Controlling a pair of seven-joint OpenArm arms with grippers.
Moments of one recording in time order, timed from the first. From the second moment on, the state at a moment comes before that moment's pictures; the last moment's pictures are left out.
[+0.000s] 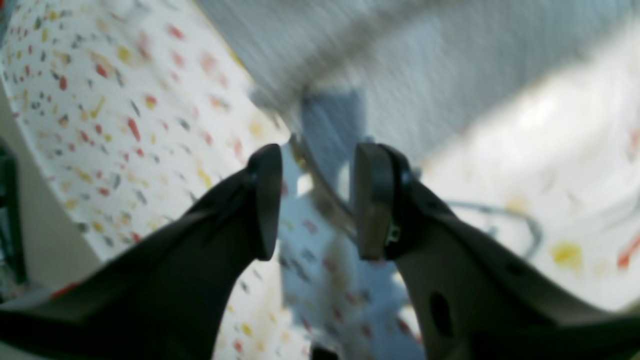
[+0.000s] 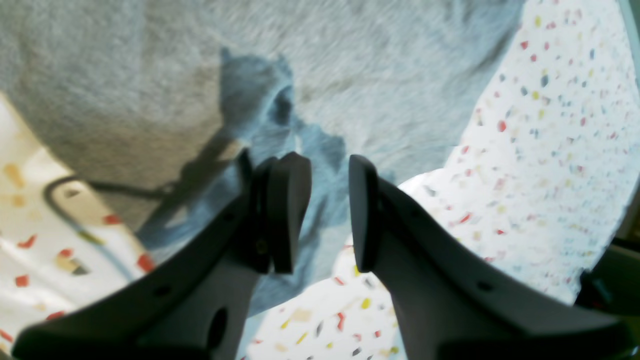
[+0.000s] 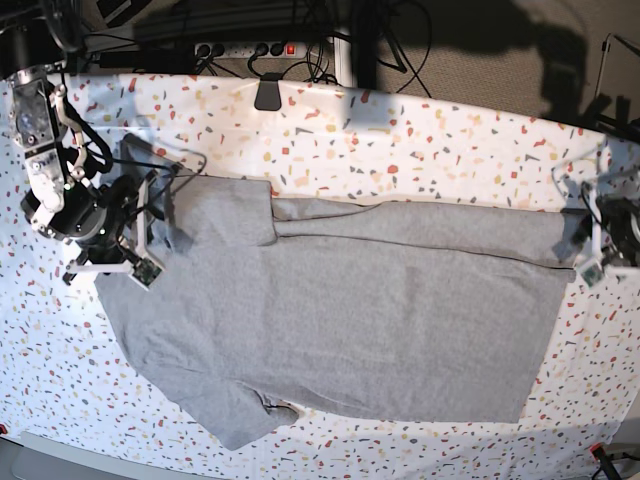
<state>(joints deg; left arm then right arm) -6.8 -43.6 9.5 77.6 -4.3 -40.8 29.5 1.4 37.3 -7.6 100.9 7.6 31.2 -52.7</state>
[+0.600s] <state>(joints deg) 3.3 -36.0 9.2 79.4 21.6 -31.0 11.3 0.5 37.3 -7.6 101.1 14.5 31.3 -59.6</state>
